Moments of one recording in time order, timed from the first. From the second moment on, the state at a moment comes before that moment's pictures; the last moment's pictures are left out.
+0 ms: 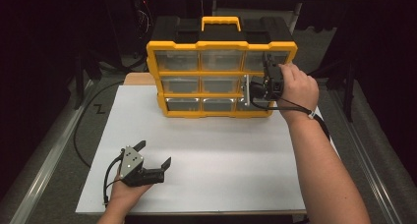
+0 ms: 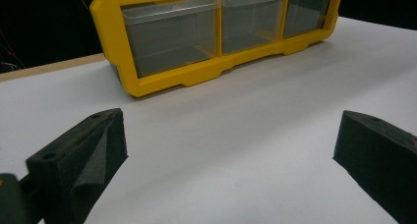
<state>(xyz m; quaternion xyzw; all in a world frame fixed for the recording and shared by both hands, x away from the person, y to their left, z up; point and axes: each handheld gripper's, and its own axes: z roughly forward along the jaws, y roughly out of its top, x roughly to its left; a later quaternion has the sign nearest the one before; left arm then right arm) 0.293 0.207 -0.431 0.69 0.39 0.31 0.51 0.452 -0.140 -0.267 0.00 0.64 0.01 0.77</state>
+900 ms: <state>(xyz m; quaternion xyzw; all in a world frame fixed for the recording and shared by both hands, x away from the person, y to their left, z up) 0.292 0.205 -0.431 0.70 0.39 0.31 0.52 0.403 -0.145 -0.270 -0.01 0.64 0.02 0.76</state>
